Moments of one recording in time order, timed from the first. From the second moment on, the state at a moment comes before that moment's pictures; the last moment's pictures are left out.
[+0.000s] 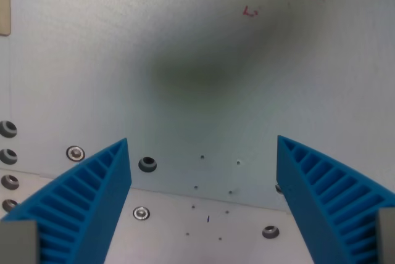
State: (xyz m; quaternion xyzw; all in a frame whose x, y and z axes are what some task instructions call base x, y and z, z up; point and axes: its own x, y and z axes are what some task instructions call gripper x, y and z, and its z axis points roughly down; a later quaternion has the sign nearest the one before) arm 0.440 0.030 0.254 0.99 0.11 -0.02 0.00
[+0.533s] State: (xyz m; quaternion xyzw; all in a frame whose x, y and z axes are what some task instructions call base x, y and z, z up) arm 0.437 0.030 0.254 0.99 0.11 -0.05 0.00
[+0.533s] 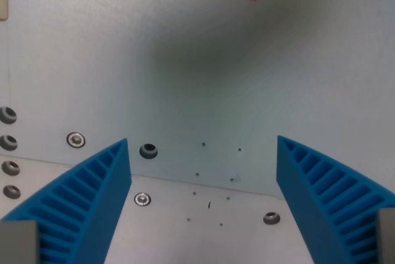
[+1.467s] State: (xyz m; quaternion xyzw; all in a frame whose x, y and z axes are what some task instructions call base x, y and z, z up) arm 0.438 0.030 0.254 0.99 0.11 -0.11 0.00
